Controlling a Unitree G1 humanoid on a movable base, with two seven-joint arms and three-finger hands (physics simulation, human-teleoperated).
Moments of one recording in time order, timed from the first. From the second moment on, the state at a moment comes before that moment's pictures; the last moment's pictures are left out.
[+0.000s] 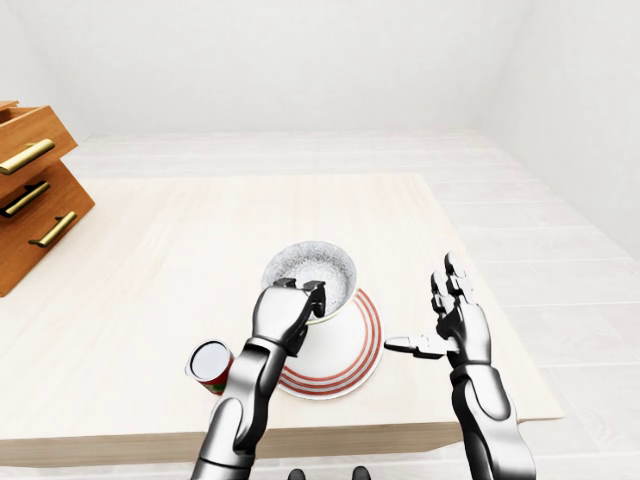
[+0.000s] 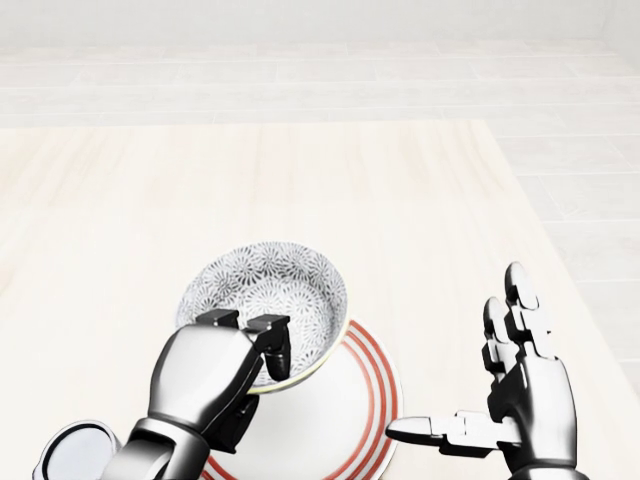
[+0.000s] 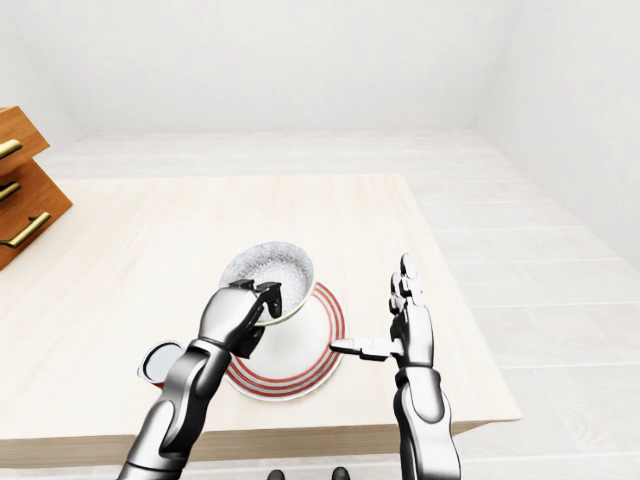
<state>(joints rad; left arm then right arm) -0.03 0.04 -0.20 -0.10 1.22 -0.09 -0.11 0.20 0.01 -0.06 -0.30 0.09 0.07 0.02</state>
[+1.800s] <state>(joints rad) 0.08 0.04 -0.30 -0.05 1.24 -0.09 -0.02 0.19 0.01 -0.05 -0.27 0.10 0.06 0.02</state>
